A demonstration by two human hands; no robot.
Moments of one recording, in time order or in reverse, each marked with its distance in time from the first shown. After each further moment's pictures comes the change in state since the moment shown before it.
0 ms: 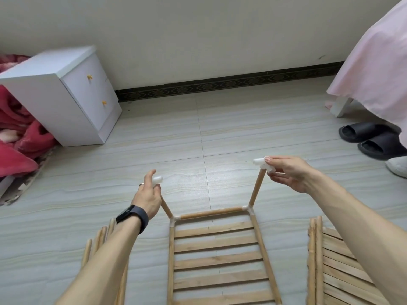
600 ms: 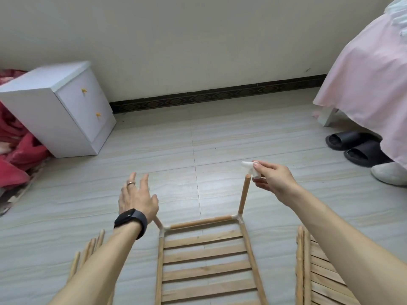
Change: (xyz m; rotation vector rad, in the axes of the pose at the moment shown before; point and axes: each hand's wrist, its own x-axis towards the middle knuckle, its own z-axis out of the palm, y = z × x) left_hand -0.020 0.050 -0.006 0.383 0.153 -0.018; right_hand -0.021 0.003 0.004 0.050 0.098 -0.174
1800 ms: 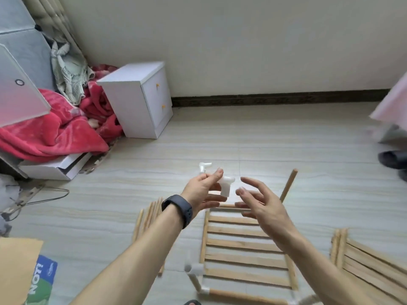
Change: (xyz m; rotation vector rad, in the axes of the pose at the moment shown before) left_hand -0.127 -0.024 -0.112 -1.245 -0.531 -0.246; right_hand -0.227 0.022 0.131 -0.077 -0.440 -0.212
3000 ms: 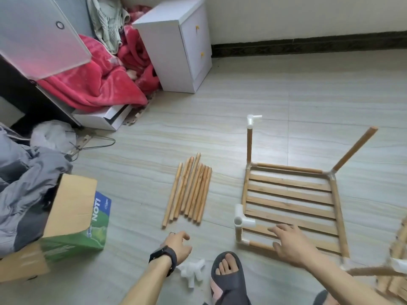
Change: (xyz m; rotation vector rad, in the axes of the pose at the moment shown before) left_hand -0.070 -0.259 -0.151 0.994 0.170 -0.511; right_hand -0.009 0.224 0.003 -1.384 -0.557 0.261
